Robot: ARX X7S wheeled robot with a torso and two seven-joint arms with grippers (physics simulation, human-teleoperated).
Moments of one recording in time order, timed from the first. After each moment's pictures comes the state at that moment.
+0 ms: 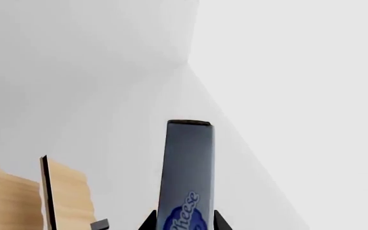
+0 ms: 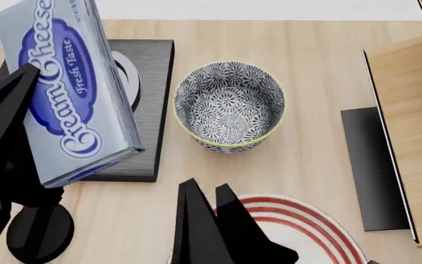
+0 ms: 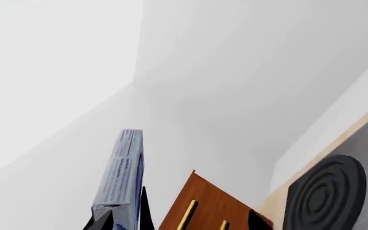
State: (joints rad) left arm -0.45 -0.37 0.28 0.64 -2.00 -0.04 -0.22; right arm 0.00 0.28 -0.21 -0.81 1.40 0.10 0.15
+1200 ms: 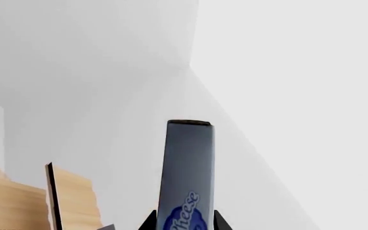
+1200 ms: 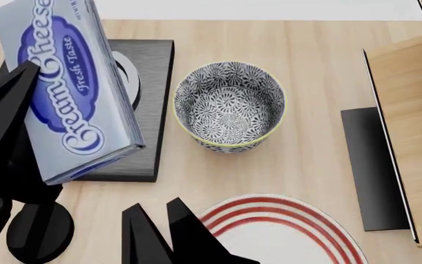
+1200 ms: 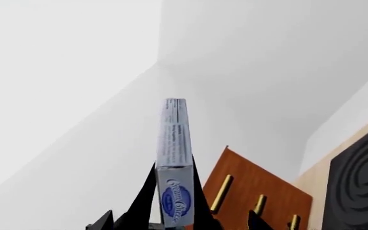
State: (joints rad) left arm -0.46 -0.38 0.29 0.64 -1.96 -0.02 -0.23; right arm 0.01 0.30 -0.29 -0.91 1.46 0.12 0.17
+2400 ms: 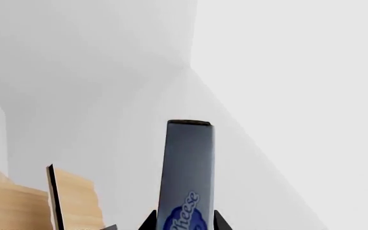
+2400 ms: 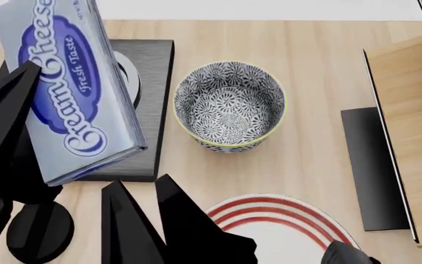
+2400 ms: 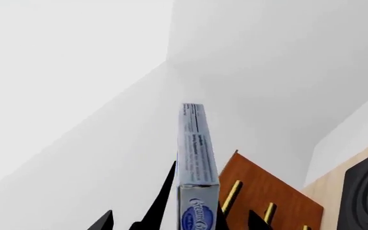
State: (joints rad) left arm -0.46 -0.38 0.30 0.65 -1.93 -0.01 -0.24; right arm 0.13 0.30 -0.33 -0.92 1.46 0.12 0.25
